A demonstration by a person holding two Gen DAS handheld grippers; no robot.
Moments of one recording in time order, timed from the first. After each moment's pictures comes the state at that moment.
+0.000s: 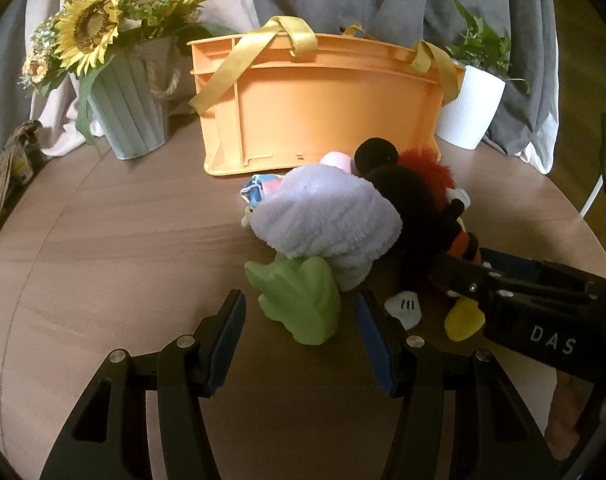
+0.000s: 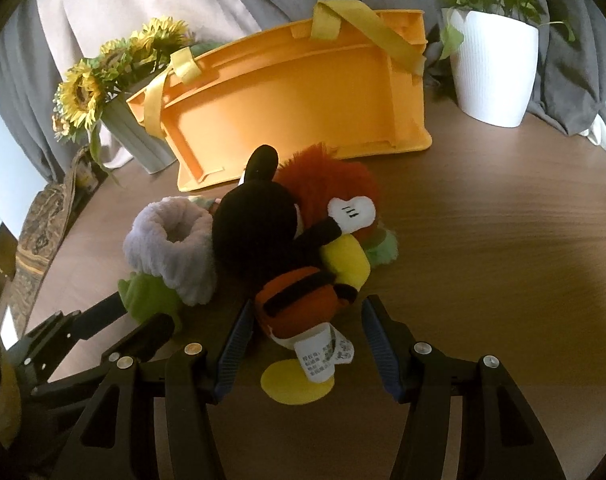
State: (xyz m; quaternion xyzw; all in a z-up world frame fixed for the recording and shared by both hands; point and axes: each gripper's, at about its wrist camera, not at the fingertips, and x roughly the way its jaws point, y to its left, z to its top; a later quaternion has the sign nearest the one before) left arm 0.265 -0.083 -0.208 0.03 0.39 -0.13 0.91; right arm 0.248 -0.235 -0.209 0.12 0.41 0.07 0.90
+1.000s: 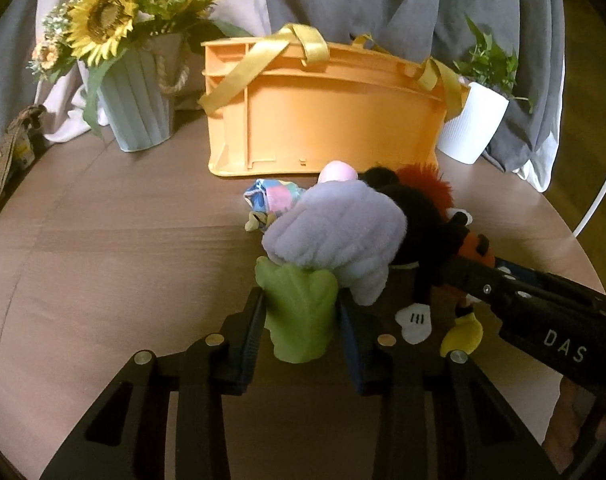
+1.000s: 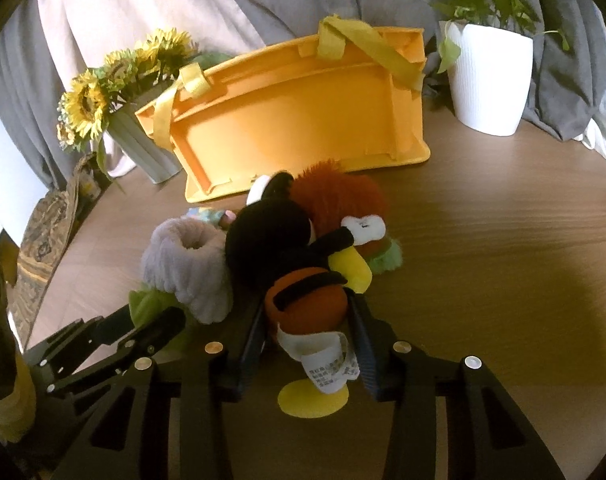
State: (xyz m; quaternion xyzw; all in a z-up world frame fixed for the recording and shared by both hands) left arm 0.259 -0.079 -0.196 -0.01 0.40 -0.12 0.91; right arm 0.240 -0.233 -0.192 0.12 0.40 0.06 0.90
